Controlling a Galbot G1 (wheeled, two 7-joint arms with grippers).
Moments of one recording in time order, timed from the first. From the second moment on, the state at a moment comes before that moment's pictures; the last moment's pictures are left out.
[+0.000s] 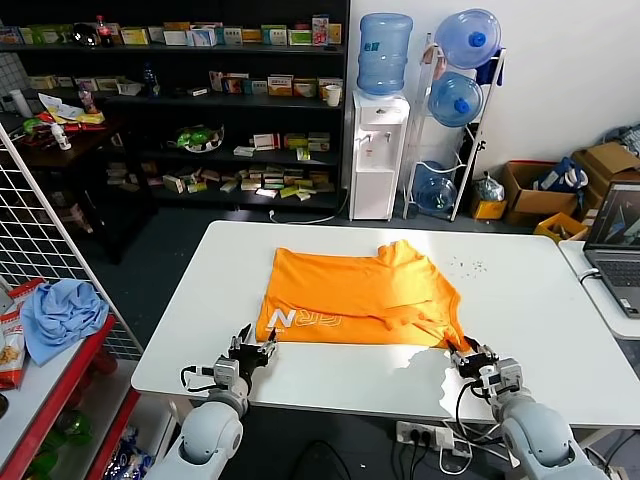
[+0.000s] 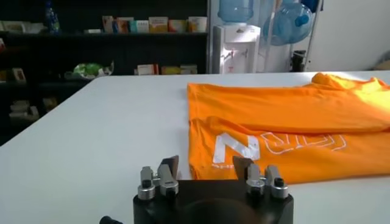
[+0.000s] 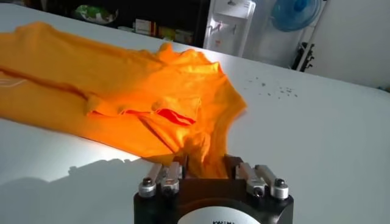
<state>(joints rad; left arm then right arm) 1.12 -1.26 -0.18 -1.57 -0.33 0.22 -0.19 -1.24 1.02 0.41 1.59 0.36 -0.35 -0.03</state>
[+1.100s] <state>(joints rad) 1.33 -1.17 -0.18 -1.83 -0.38 0.34 -0.23 -1.48 0.90 0.47 1.90 0.43 -0.50 0.09</state>
